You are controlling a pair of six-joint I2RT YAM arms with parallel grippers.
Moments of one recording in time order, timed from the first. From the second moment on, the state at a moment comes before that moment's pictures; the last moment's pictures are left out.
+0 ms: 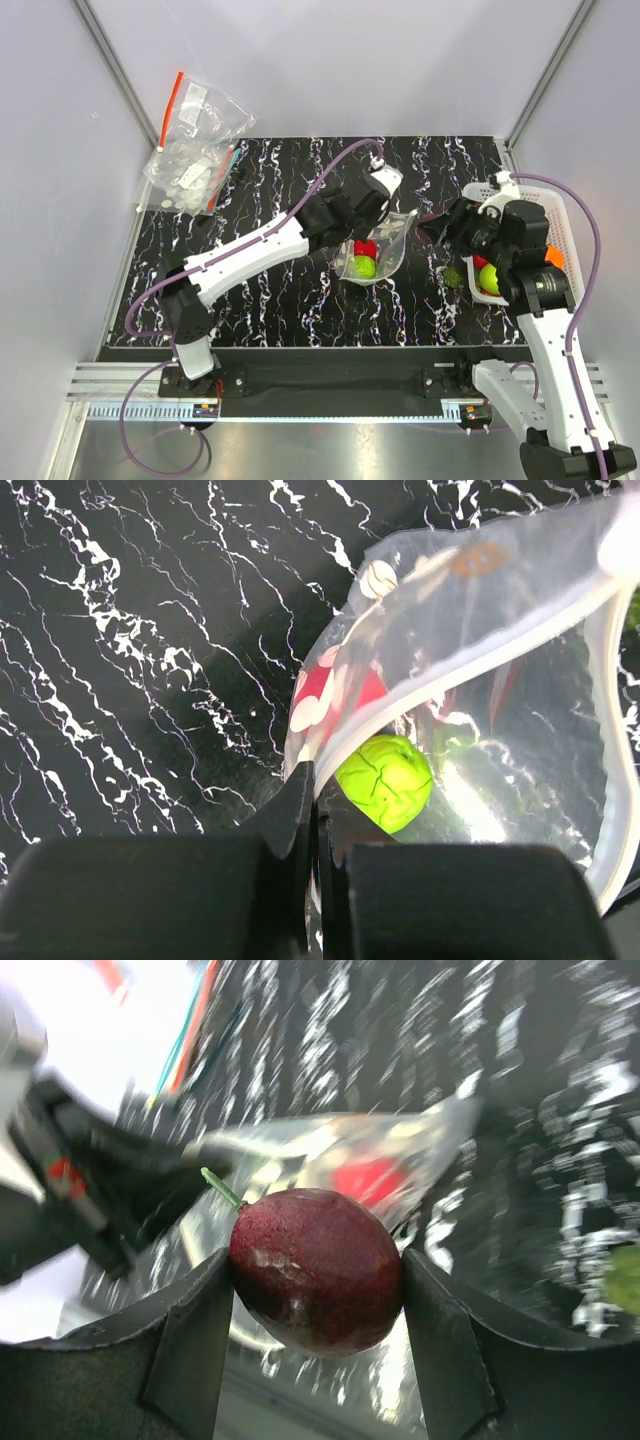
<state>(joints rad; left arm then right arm) -1.01 1.78 1.76 -0.74 -0.35 -0.18 0.12 0.79 1.03 -0.64 -0.28 0.49</state>
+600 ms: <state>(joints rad) -1.01 1.84 1.85 -0.78 -0.36 -0.22 0.29 0.88 0.96 -0.52 -0.57 0.53</state>
